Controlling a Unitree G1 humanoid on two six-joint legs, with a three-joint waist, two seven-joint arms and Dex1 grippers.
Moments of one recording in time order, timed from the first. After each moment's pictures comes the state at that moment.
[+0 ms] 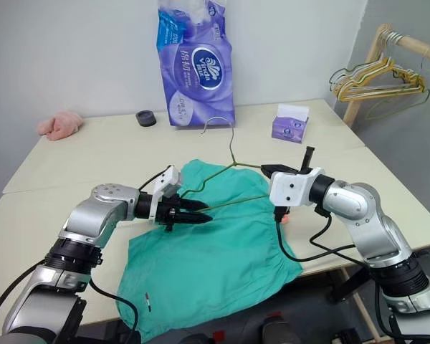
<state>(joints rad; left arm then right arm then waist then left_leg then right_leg) -0.58 0.63 -0.19 0.20 -0.30 0.55 -1.32 -0.46 -0.68 0.21 -0.27 -0.20 -0.03 0.70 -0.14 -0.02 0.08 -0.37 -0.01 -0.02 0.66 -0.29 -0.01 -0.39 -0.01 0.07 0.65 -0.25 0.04</state>
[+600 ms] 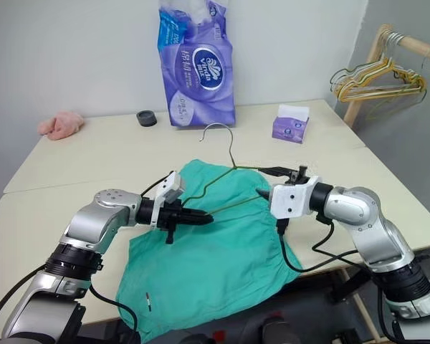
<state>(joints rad) -0.55 0.62 -0.19 0.17 -0.31 0.57 -1.28 -0.40 -0.71 0.20 -0.32 -0.10 -0.05 0.83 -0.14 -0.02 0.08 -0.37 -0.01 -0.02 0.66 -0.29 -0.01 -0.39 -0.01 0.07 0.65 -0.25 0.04</state>
